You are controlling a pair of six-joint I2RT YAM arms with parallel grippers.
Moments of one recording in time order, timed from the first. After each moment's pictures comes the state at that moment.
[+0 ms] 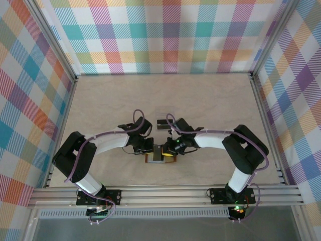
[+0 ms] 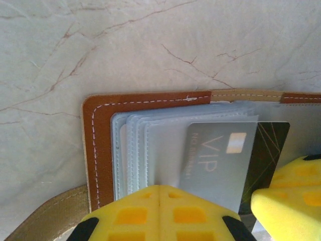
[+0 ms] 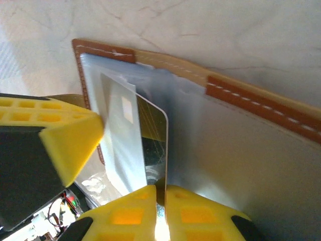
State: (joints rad) left arm -0.66 1.60 0.85 -0.50 0.27 -0.75; right arm 0.74 1.71 0.83 -0.19 -0.58 0.88
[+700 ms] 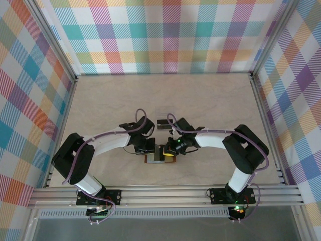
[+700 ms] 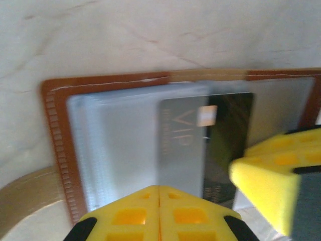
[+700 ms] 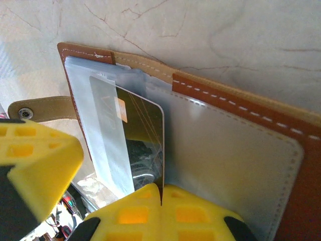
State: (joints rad) left arm -0.71 1.59 0.92 -0.57 0.27 -0.75; right arm 0.73 1.71 0.83 -0.21 -0.58 0.86
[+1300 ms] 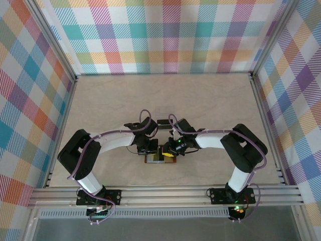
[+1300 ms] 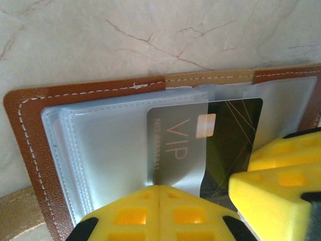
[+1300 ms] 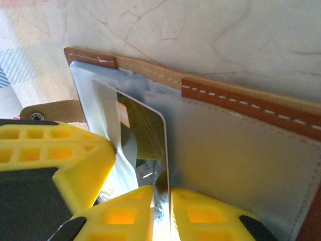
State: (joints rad) left arm -0.73 1.66 0.93 -0.57 0.25 -0.74; right arm 0.72 1.74 0.79 -0.07 -0.65 0.94
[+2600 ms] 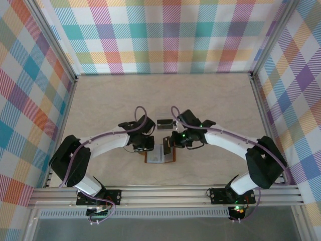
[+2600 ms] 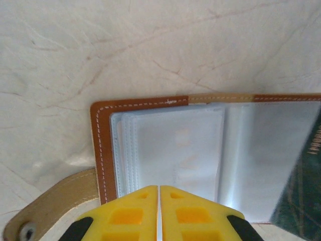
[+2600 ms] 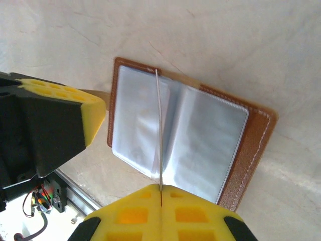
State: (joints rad) left arm -0.70 1.54 0.94 -0.63 0.12 -0.74; right arm 0.71 1.48 0.96 -0.52 -0.41 0.62
